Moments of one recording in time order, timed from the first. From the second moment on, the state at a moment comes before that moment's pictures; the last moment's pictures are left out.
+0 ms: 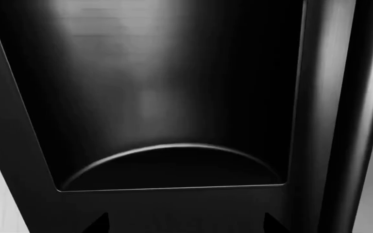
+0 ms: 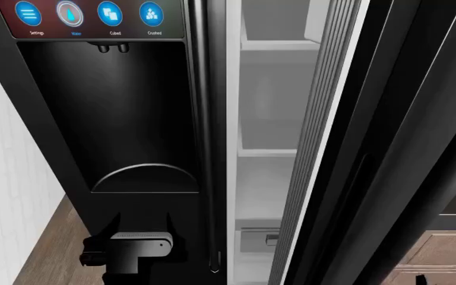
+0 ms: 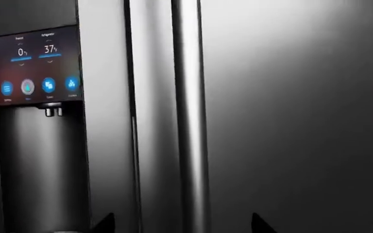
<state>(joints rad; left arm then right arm) -0.07 -0.28 0.36 0.01 -0.21 -0.03 -0.42 -0.78 0.08 0.75 -0.98 0.79 0.09 -0.50</state>
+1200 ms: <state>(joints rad) -0.07 -0.30 0.38 0.02 -0.23 -0.03 -0.43 -0.79 0.02 0.80 -1.05 0.94 -0.10 -1.07</state>
